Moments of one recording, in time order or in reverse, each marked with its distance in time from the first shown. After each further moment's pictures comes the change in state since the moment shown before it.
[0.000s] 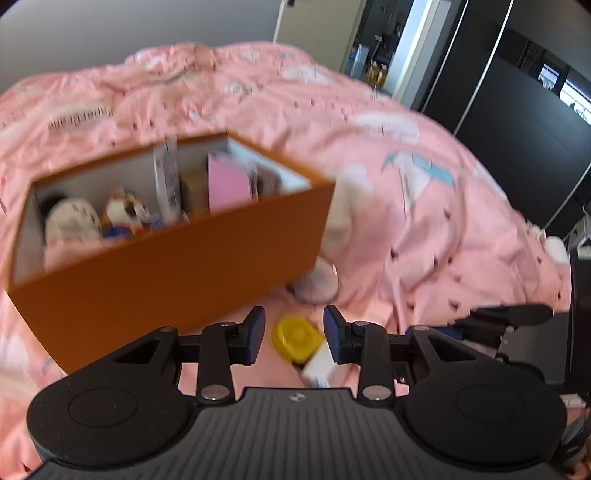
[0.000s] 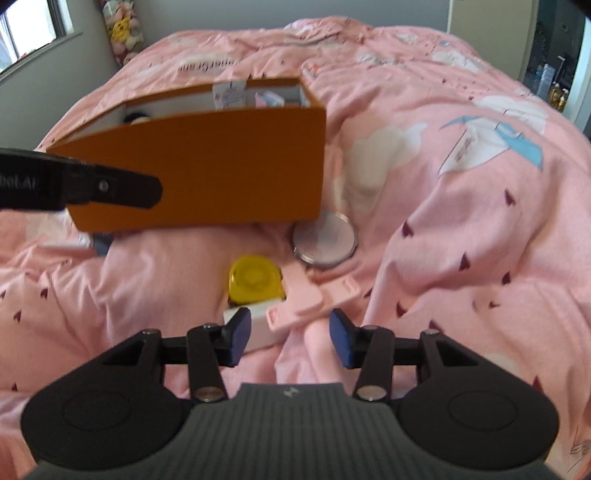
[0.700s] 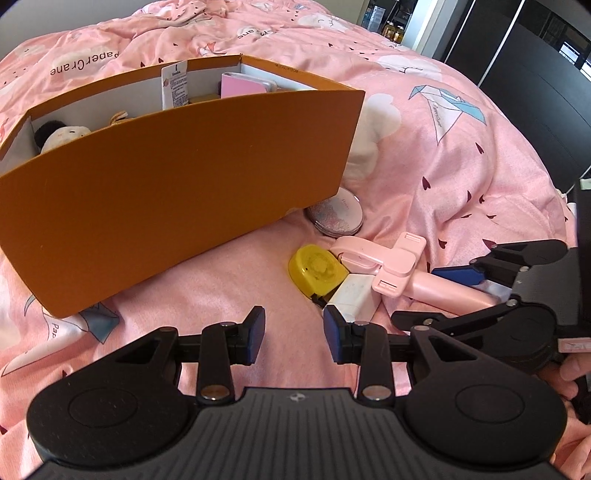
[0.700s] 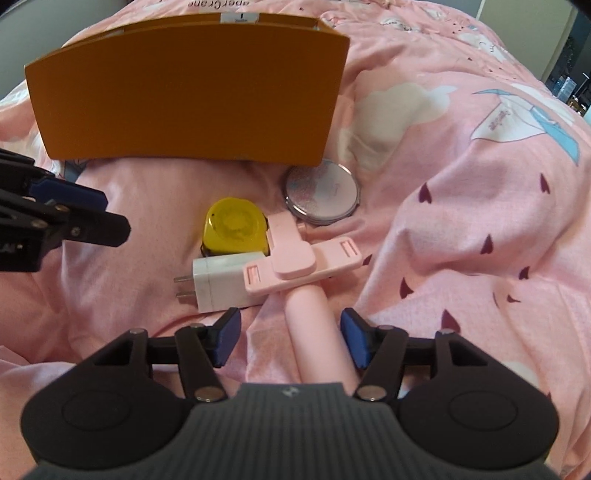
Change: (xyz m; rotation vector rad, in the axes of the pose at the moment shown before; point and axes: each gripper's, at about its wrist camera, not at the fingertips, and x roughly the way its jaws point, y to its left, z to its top) left arm 0.028 0.010 -0.030 -0.024 0.132 0.047; right arm 0.043 -0.004 -0.003 -0.118 0.141 -0.059
